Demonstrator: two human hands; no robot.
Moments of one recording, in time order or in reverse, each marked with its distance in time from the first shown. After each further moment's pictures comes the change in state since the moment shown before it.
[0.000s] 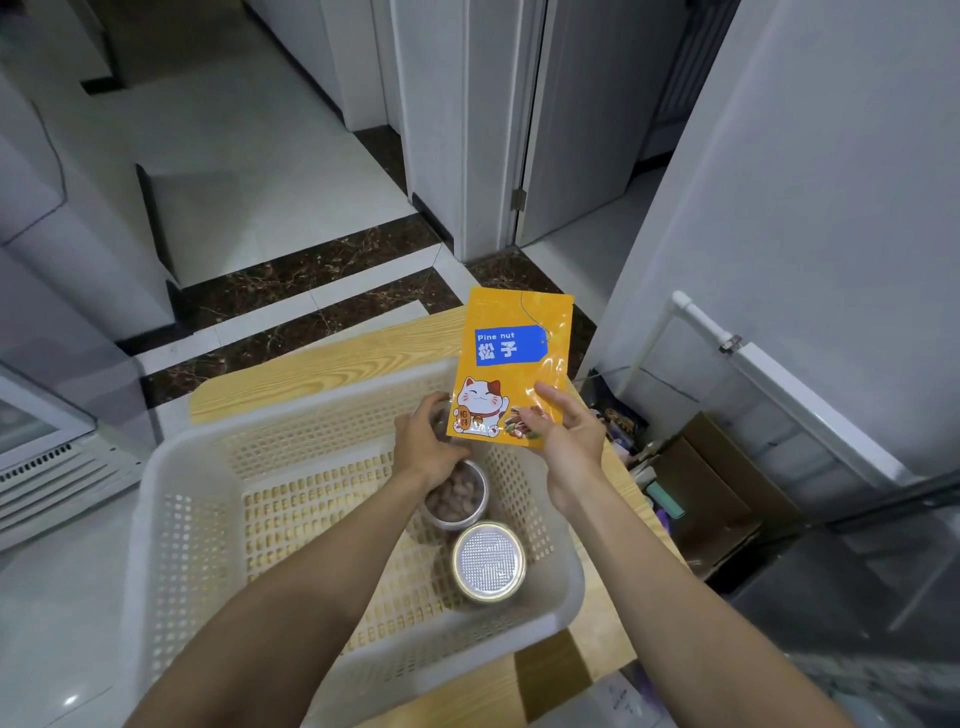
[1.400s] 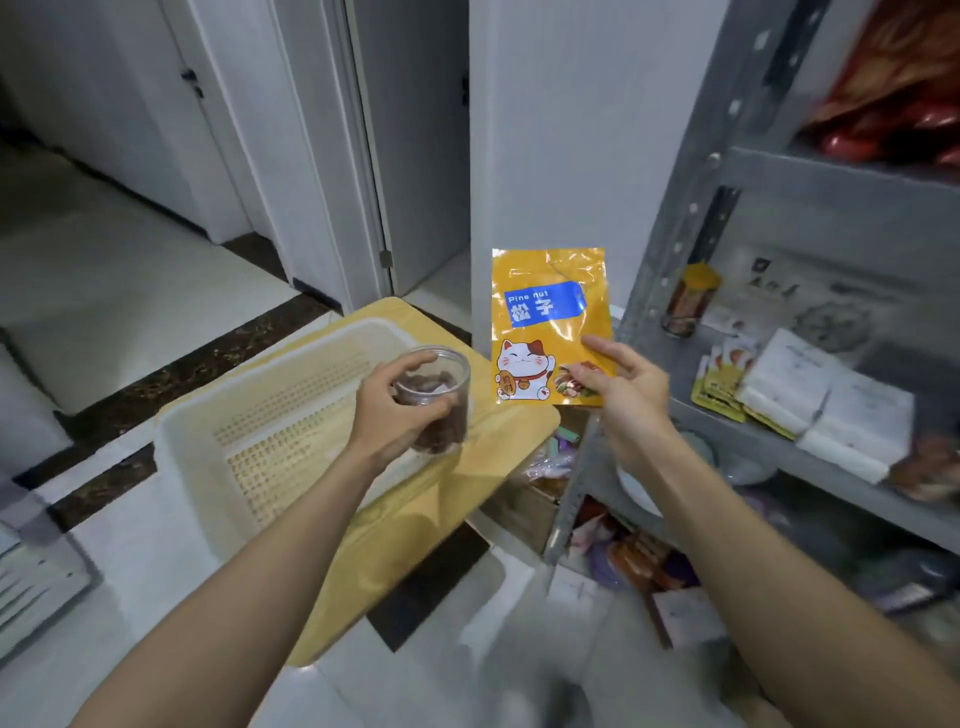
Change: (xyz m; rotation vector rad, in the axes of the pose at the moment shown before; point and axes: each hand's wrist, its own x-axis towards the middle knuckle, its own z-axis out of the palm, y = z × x) left_hand -0.311 0.082 -0.065 -0.231 -0.160 0.635; right_hand -0.353 -0.023 -0.165 0.102 0.218 -0.353
